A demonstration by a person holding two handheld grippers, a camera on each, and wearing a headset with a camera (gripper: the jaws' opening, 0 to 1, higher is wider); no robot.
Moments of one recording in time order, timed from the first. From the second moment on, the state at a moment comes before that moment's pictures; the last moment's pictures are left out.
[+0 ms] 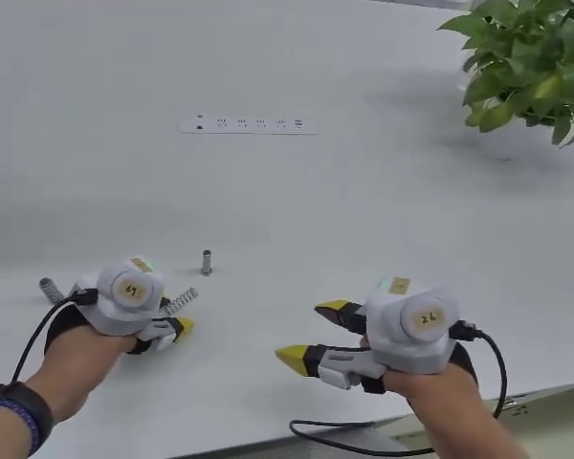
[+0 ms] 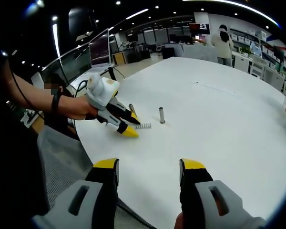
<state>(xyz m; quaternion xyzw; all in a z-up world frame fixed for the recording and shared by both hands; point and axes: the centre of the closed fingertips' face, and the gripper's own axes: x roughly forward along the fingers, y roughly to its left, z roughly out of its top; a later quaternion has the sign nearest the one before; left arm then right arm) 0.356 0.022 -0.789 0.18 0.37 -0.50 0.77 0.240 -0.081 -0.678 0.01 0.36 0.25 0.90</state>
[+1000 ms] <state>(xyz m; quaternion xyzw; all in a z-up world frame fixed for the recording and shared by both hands) 0.326 0.060 -0.753 0.17 0.36 -0.49 0.78 0.234 -0.075 -0.682 0.01 0.36 0.27 0.89</state>
